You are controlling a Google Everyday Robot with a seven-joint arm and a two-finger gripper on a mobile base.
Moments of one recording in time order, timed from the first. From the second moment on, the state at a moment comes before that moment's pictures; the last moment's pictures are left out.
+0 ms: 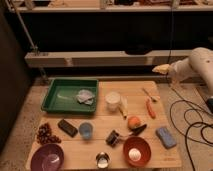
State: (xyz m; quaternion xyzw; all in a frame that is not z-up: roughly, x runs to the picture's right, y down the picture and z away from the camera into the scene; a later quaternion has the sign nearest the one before) arm 0.340 -0.054 0.786 -0.05 -0.16 -0.43 0.88
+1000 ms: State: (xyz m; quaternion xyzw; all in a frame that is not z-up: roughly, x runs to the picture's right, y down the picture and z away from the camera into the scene) arm 0.327 0.064 0.727 -0.15 -0.20 -0.54 0.80
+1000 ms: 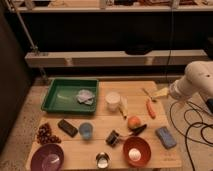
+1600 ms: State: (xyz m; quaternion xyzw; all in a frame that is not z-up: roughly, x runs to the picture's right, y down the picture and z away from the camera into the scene) arm 0.284 0.114 0.755 -0.20 -0.25 -0.60 0.73
